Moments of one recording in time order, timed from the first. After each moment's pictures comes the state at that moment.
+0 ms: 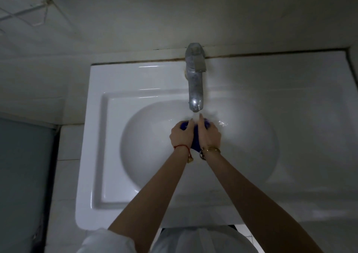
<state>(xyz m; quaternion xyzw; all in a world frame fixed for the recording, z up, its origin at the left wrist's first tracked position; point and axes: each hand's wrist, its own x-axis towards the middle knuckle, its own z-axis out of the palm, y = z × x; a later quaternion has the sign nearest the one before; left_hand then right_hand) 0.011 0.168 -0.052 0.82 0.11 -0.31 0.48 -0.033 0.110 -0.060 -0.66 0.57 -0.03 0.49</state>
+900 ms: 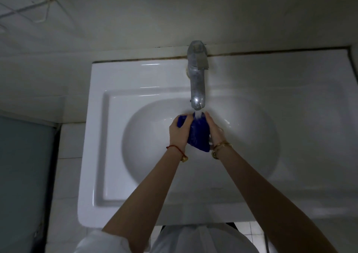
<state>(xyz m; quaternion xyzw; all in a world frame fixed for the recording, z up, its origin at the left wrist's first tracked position) 0.017 0.180 -0.054 0.68 0.11 -0.33 0.64 -0.043 0.089 -0.061 -0.42 0.56 0.06 0.71</state>
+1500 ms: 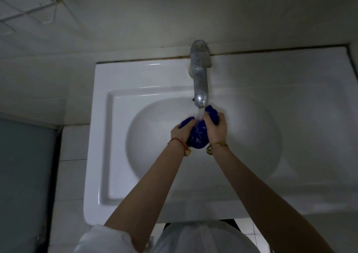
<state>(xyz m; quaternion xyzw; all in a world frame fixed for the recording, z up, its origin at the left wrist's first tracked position) 0.026 0.187 -0.050 0.59 0.28 -0.47 0.60 -0.035 0.108 -0.050 -0.51 0.54 -0.14 0.65</state>
